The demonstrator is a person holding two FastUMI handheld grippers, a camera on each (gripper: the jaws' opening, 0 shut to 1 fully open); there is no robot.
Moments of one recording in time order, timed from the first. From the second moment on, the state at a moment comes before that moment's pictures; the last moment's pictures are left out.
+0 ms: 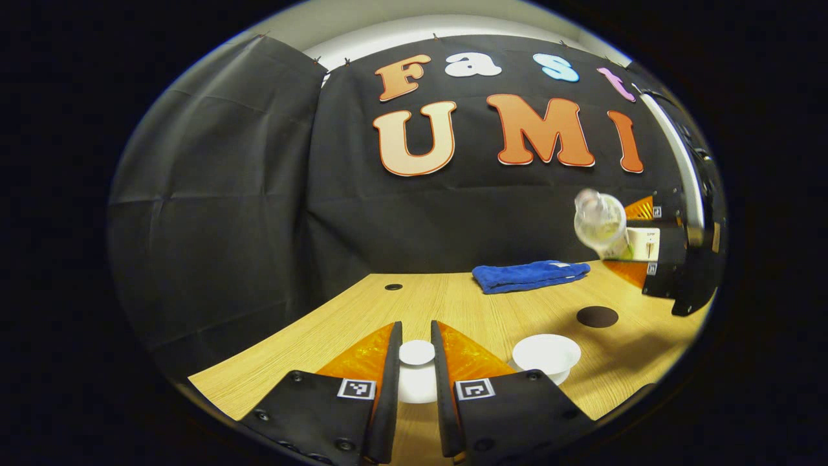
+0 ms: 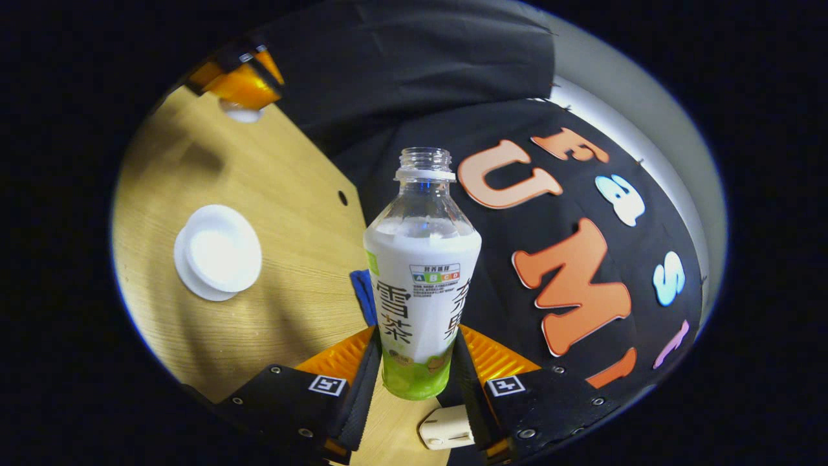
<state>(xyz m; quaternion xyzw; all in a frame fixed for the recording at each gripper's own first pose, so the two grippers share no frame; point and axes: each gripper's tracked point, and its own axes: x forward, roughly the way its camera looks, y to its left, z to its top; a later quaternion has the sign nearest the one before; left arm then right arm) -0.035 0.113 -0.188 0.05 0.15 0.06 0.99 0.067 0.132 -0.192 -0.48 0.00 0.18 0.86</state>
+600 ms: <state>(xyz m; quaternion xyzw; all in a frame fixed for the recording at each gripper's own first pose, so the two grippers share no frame) -0.037 0.111 -0.191 0.04 0.15 0.07 0.99 0.118 0.064 -0.228 -0.09 0.14 0.13 0.98</state>
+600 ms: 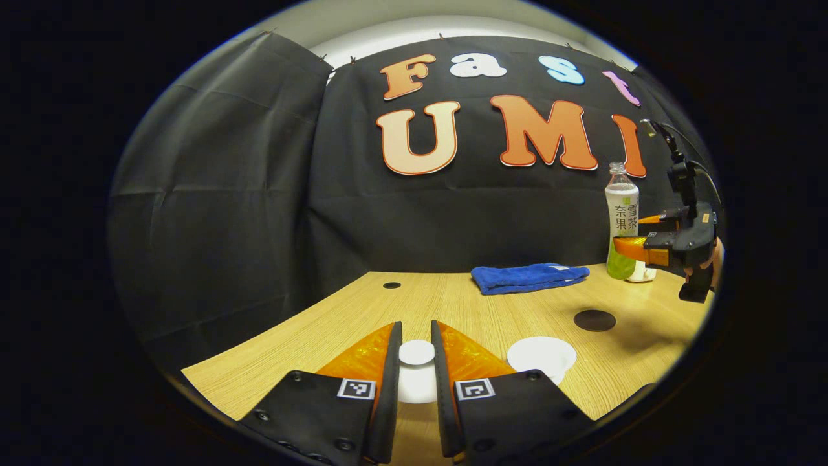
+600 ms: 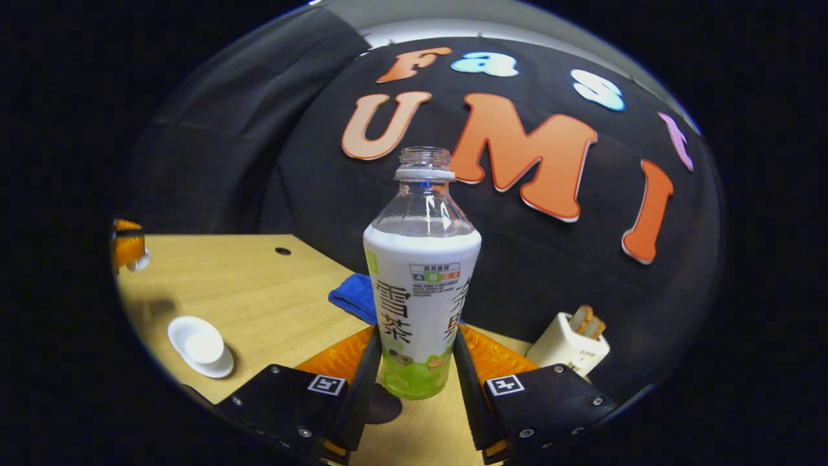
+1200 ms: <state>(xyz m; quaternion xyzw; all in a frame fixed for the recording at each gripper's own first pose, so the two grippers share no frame) -0.037 0.106 -0.198 0.04 0.15 0.07 0.98 0.117 0.072 -0.284 0.00 0.23 0.13 0.97</state>
